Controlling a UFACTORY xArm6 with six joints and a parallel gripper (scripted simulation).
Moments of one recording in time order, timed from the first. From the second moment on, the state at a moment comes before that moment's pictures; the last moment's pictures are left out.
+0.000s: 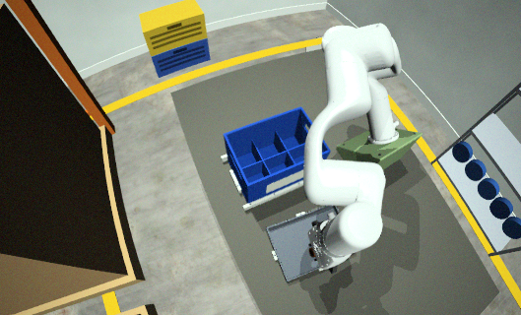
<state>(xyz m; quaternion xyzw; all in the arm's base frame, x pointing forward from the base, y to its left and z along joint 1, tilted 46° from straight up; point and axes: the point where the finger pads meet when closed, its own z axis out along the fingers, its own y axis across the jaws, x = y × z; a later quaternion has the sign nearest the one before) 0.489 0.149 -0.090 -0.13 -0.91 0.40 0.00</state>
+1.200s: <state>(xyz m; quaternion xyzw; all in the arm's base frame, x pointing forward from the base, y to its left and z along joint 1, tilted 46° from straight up) 0.489 0.149 -0.090 -0.25 -0.88 0.39 -0.05</state>
